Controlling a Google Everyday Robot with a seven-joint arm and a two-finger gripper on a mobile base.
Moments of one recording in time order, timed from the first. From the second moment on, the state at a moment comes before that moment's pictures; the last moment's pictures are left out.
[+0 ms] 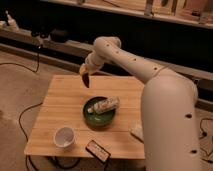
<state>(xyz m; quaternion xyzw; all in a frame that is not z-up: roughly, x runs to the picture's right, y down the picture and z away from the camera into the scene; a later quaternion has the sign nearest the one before) -0.116 -0.081 0.815 -0.33 -0.10 0.58 0.73</state>
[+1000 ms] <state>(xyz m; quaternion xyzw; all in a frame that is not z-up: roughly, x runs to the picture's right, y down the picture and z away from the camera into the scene) -0.143 -0.064 0.784 -0.36 -0.13 0.54 0.75</state>
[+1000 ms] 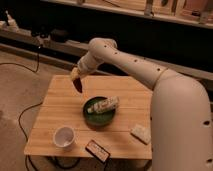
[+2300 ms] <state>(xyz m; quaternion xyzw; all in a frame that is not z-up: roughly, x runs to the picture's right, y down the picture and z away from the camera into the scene) -0.212 0.076 0.680 -0.43 -0.18 0.40 0.79</state>
